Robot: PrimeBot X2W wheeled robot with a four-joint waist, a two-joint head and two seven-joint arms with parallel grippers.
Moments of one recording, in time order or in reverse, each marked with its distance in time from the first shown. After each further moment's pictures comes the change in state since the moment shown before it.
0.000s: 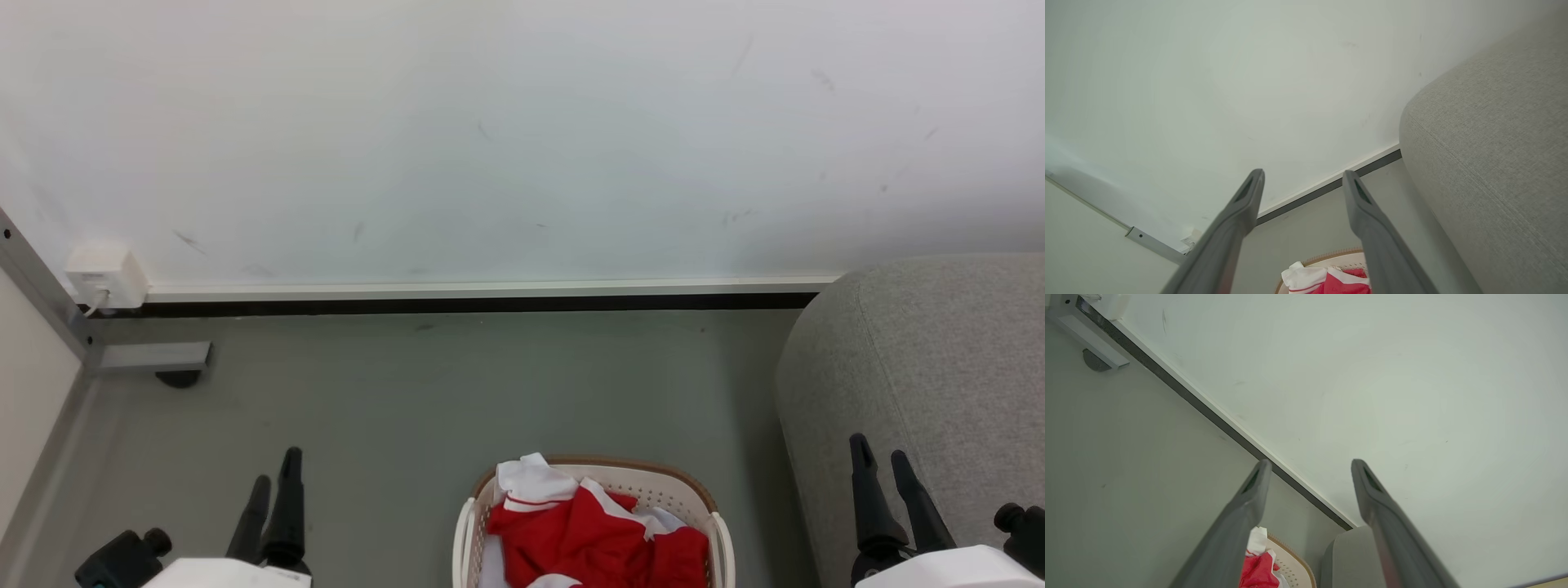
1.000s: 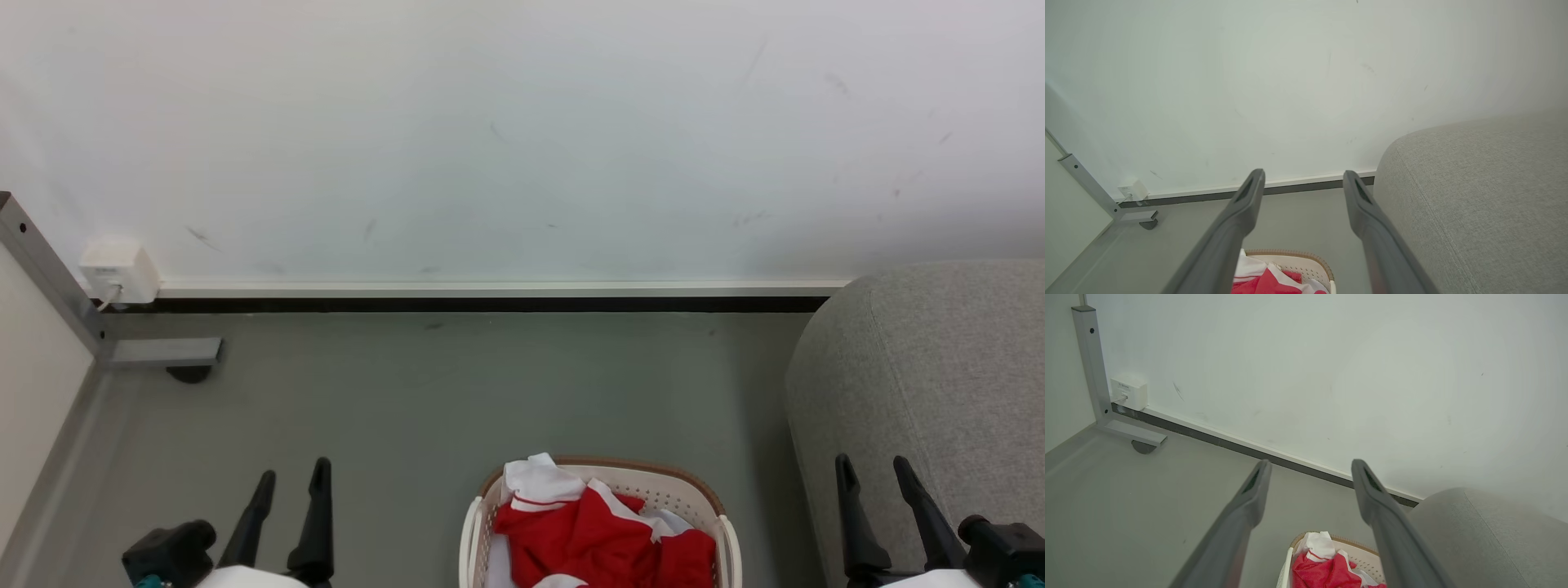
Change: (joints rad) left arm 0.024 0.068 -0.113 -0.027 0.373 0.059 -0.095; right arm 0.025 -0.003 0.004 0.016 -0.412 0.000 -0.096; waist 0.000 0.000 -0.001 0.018
